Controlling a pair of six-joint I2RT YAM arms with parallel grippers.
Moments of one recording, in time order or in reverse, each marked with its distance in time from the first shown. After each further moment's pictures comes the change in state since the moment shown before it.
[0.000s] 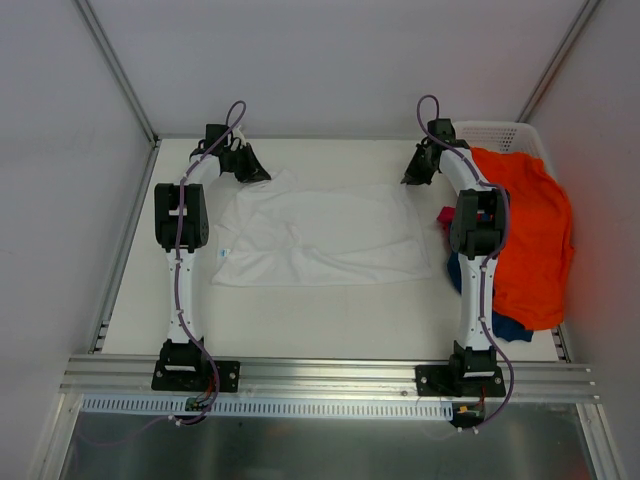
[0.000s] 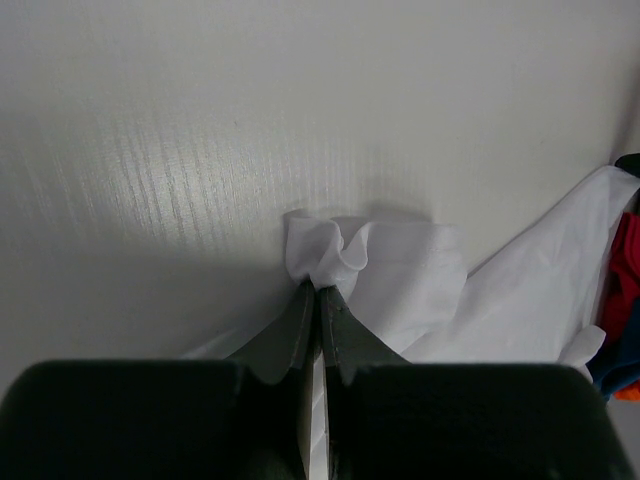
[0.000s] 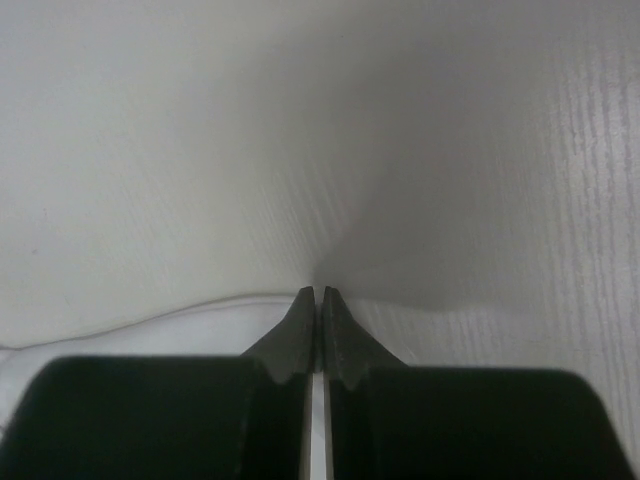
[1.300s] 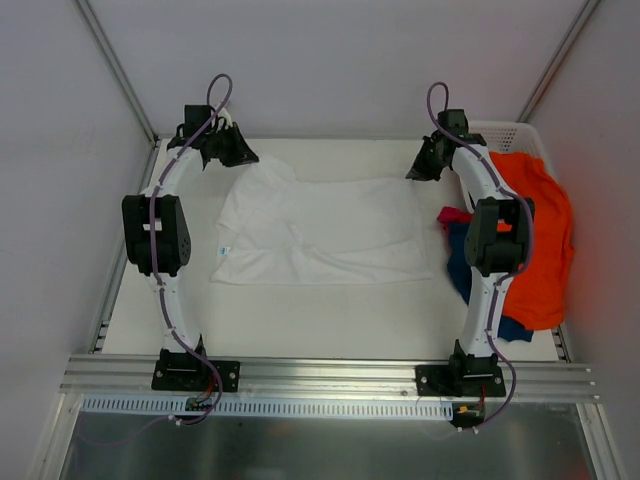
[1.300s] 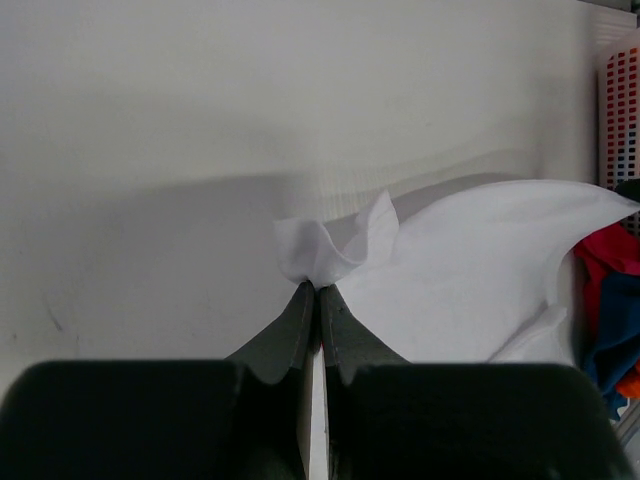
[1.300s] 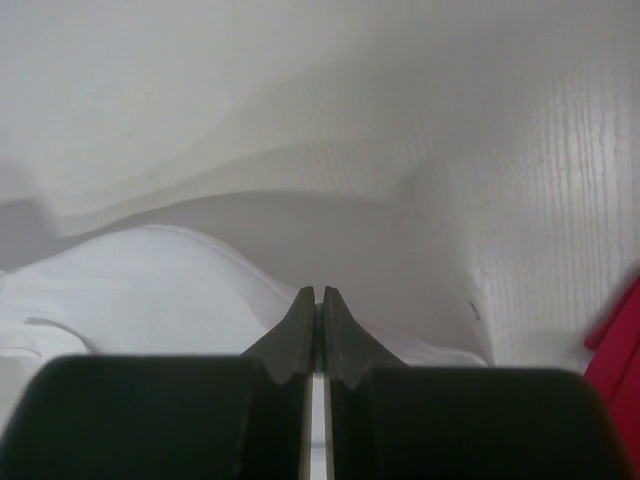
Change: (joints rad) left arm 0.000 -0.427 -0.266 0.003 -0.104 0.045; right arm 0.008 -0.298 -0.228 -0.027 -0.028 -0.028
